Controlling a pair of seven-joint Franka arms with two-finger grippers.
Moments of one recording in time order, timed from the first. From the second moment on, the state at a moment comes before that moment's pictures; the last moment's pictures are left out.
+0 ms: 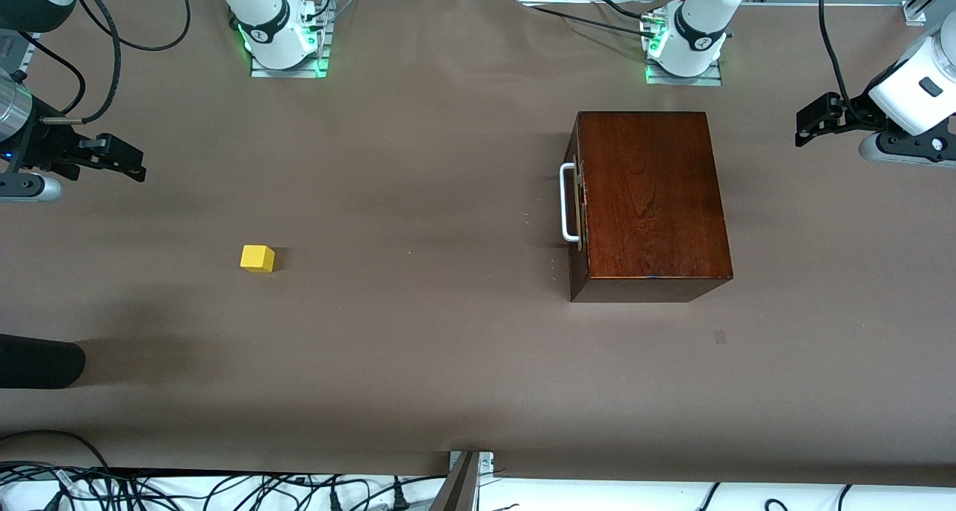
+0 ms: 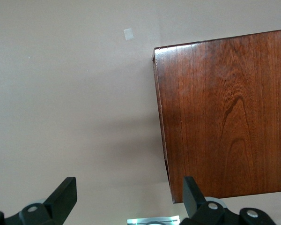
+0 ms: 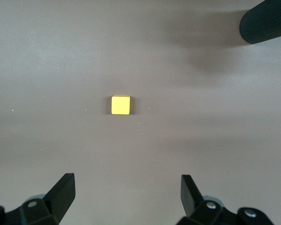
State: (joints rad) left arm -0.06 -0.03 0.02 -1.64 0.03 1.49 0.07; right arm 0.15 0.08 -0.13 -1.56 -0.03 1.60 0.01
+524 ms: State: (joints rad) left arm -0.06 -0.03 0.02 -1.63 0.03 1.49 0.07; right arm 0.15 0.09 -0.13 -1.56 -0.03 1.60 0.01
